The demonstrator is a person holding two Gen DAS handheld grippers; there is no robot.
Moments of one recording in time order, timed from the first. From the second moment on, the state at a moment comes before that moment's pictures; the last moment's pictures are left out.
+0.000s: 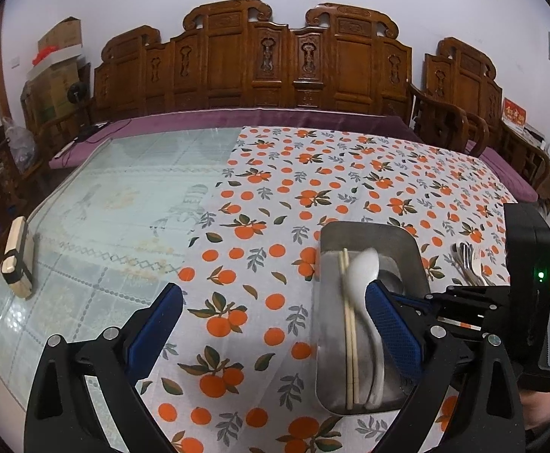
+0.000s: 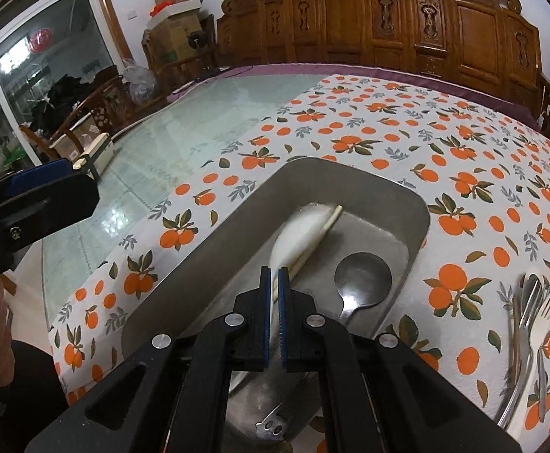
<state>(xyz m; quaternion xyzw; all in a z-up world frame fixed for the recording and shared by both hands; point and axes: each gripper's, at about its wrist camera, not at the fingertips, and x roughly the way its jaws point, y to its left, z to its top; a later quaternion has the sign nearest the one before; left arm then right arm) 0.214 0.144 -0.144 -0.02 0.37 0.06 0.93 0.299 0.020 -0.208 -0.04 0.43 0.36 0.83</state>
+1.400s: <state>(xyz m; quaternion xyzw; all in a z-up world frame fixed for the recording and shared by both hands) 0.211 -0.021 -0.173 0.01 0.37 -0.08 0.92 0.309 -0.205 -0.233 -0.06 0.42 0.19 0.88</state>
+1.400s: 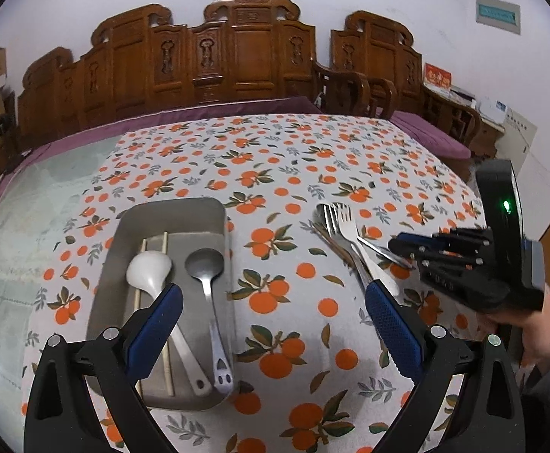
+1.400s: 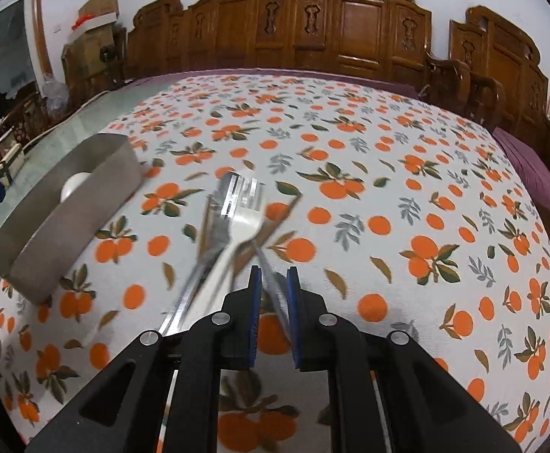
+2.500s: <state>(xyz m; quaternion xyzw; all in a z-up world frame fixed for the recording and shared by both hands) 0.209 -0.052 -0.201 0.06 0.39 -0.09 0.91 0.320 -0.189 -0.237 0.01 0.46 0.23 0.86</state>
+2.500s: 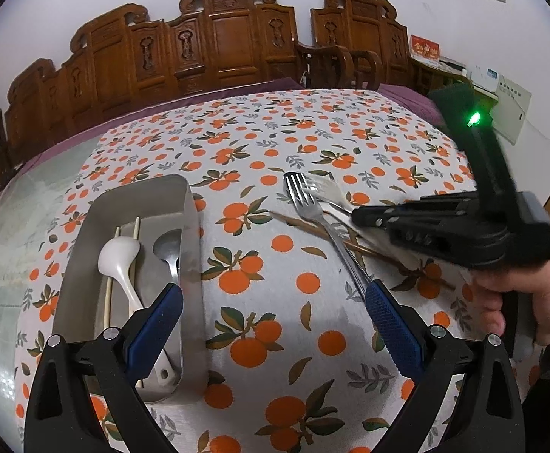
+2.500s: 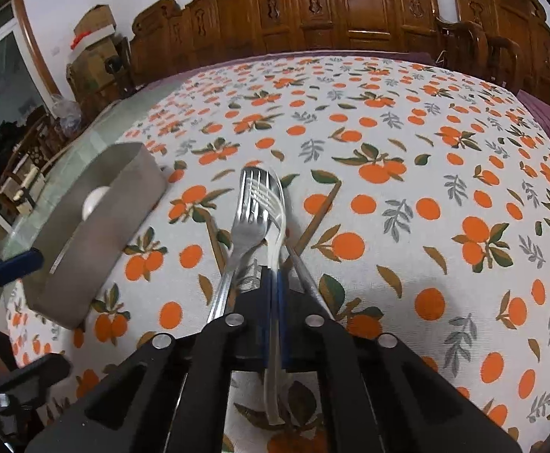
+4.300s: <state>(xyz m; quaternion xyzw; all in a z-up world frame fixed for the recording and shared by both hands) 0.294 -0.103 -0.247 0.00 0.47 -0.11 0.87 0.315 -0.259 -0.203 0.05 0.42 0.22 0.88</state>
